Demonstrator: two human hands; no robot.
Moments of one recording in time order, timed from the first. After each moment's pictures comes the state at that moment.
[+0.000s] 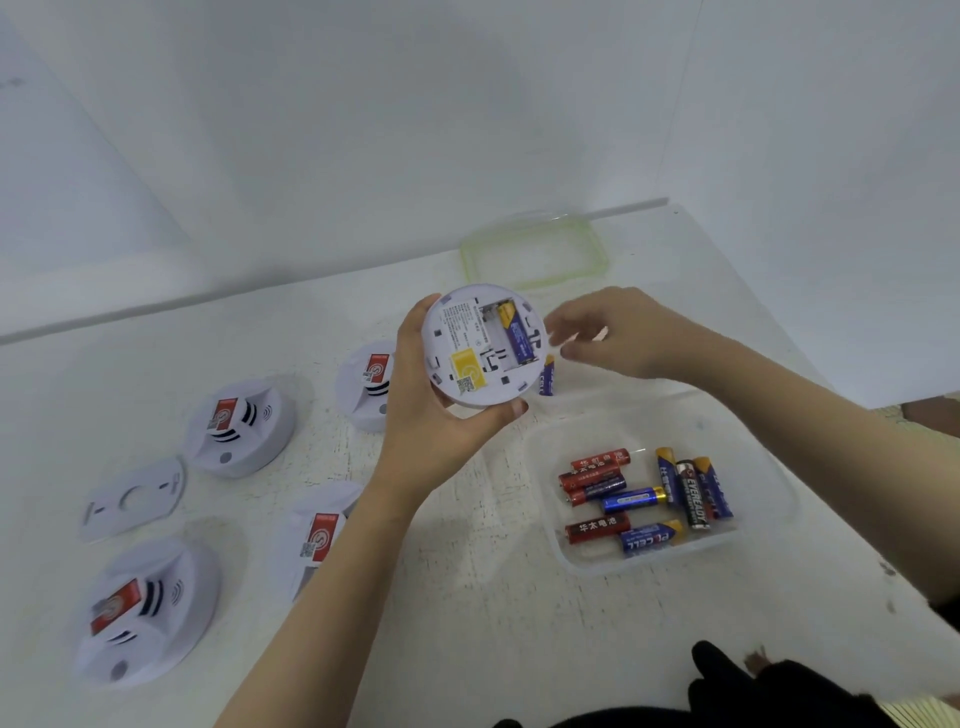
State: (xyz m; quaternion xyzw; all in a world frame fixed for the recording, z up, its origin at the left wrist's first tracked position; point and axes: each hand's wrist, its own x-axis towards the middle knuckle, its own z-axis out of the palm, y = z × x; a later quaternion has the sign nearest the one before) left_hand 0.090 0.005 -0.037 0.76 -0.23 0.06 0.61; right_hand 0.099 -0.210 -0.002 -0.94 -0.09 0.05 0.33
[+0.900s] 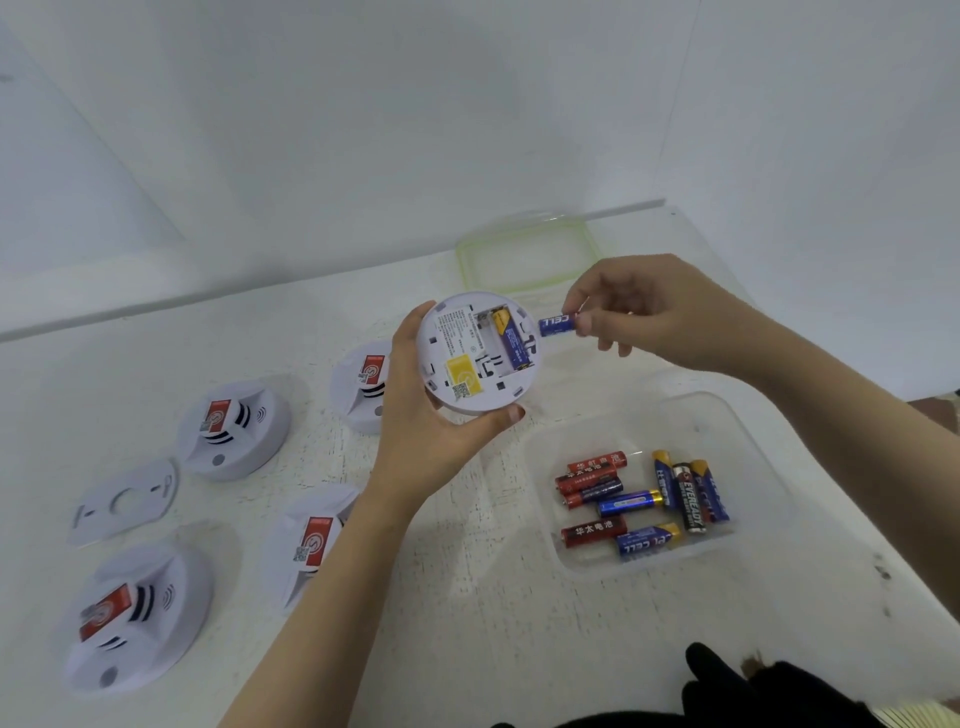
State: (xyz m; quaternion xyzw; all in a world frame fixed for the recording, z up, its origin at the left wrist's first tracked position) left_hand 0.089 0.005 -0.040 0.77 -0.22 0.07 0.59; right_hand 0.076 -0.225 0.028 -0.88 -0.11 0.00 0.46
